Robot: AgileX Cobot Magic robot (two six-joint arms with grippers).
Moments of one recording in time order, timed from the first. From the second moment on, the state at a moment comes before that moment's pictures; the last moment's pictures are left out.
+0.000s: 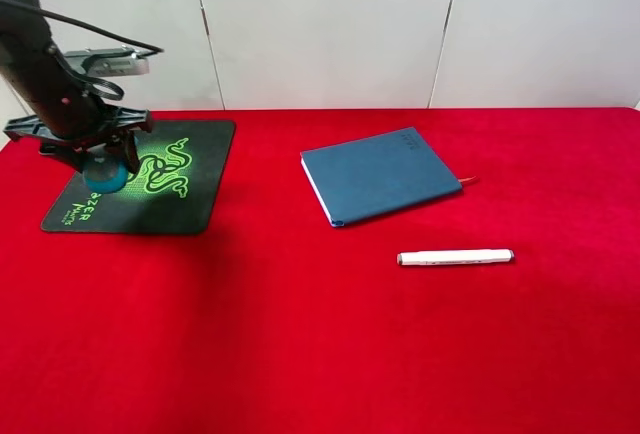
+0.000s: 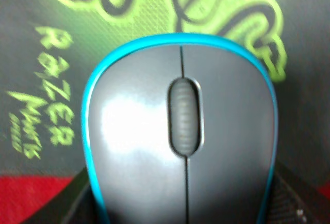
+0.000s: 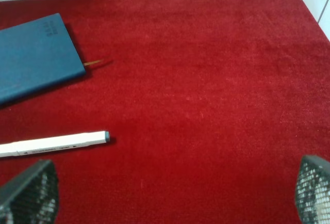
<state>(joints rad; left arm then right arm) -0.07 1.85 -1.23 0.03 0.69 -0.10 -0.02 -0.01 -0.49 -0.05 1.02 0.05</state>
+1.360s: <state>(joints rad) -0.06 2.04 -1.36 0.09 0.64 -0.08 -0.02 -0.01 -0.49 -0.05 1.02 0.05</state>
